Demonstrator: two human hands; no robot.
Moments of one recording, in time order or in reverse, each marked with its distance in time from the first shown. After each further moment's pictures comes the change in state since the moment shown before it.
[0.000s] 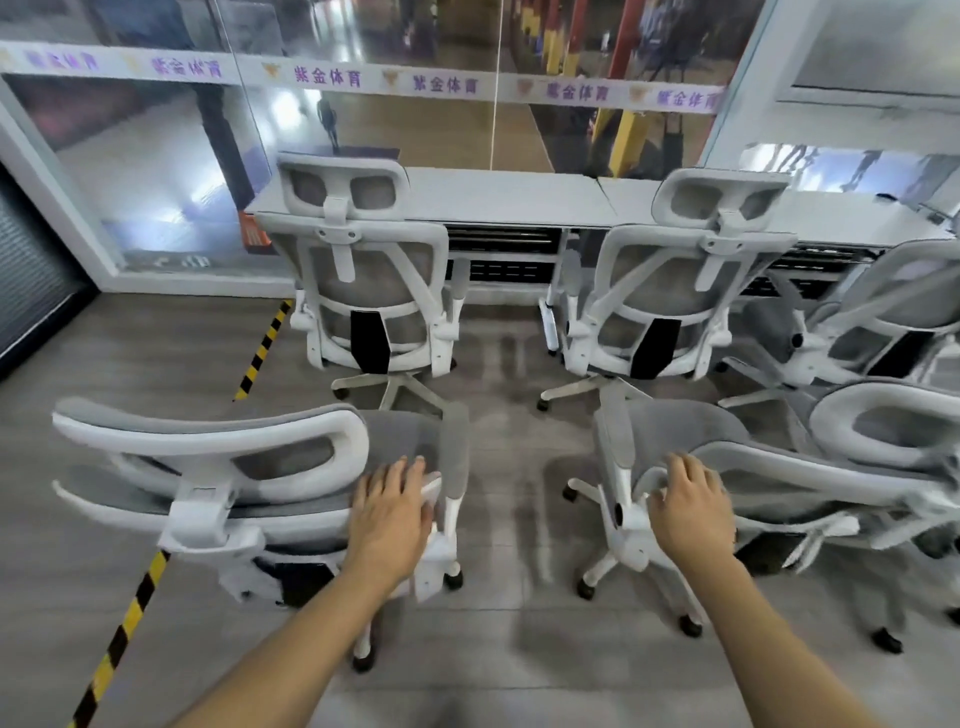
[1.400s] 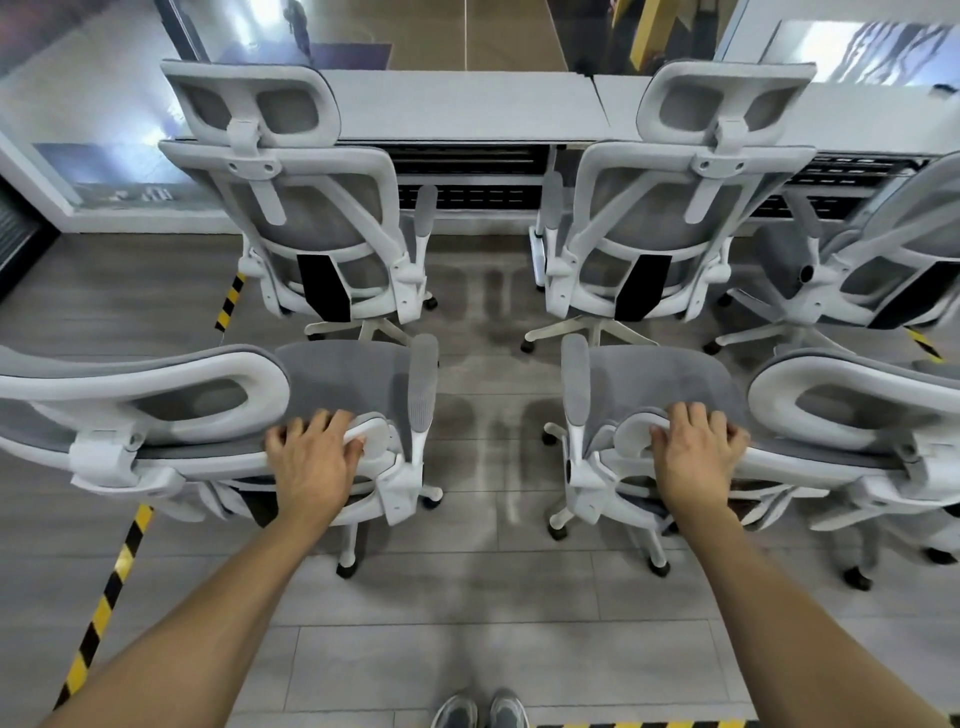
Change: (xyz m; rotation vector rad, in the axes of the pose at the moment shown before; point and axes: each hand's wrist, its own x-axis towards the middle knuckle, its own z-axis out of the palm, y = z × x) left_hand 0.088 0.044 0.028 0.215 0.155 -0.138; right_hand 0.101 0.096 0.016 -0.161 0.133 -0.027
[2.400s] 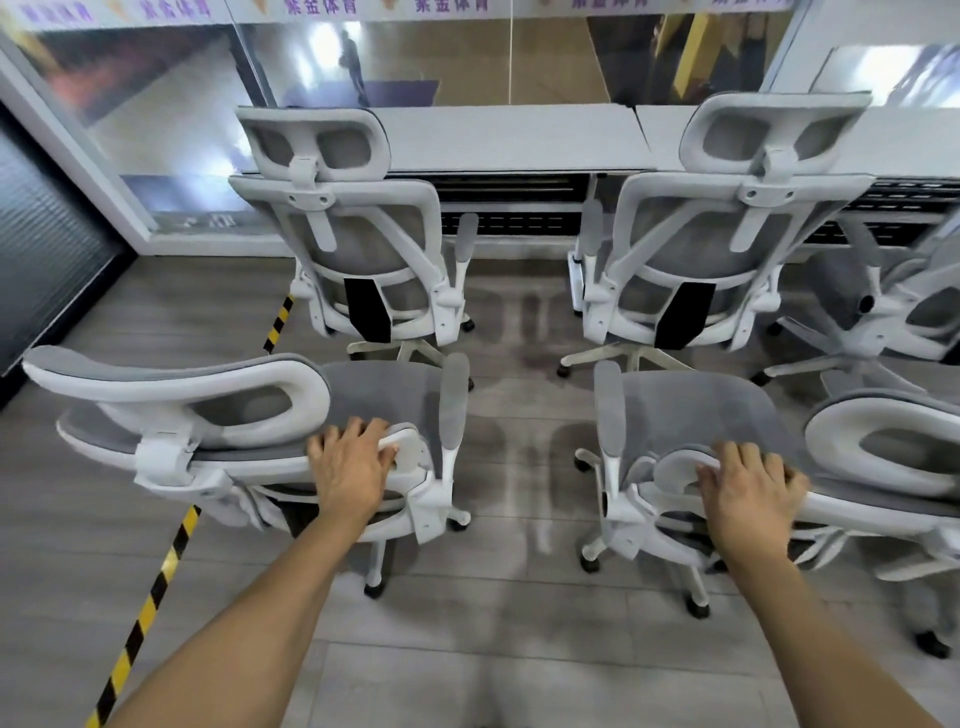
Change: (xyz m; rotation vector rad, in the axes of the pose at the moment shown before) left_hand 0.018 0.005 -0.010 -0.049 -0.104 -0.129; right_hand 0.001 0.015 0.003 0.002 0.030 -0.033
